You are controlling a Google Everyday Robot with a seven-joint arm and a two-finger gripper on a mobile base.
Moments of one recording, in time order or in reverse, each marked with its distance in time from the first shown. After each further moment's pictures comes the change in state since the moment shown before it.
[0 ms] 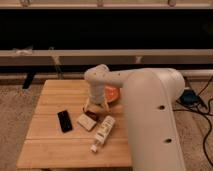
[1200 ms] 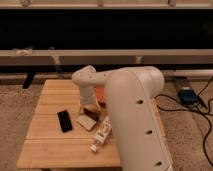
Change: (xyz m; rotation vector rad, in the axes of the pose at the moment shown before) arm -0.010 0.044 0.019 0.062 0.020 -0.095
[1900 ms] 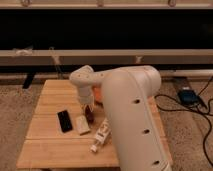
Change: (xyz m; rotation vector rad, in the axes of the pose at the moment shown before) arm 0.000 0.008 -0.005 0.009 -0.011 -0.016
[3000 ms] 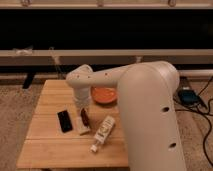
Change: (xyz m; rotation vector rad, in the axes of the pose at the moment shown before) arm 0.055 0.029 -0.038 -0.069 -0.037 -0.082
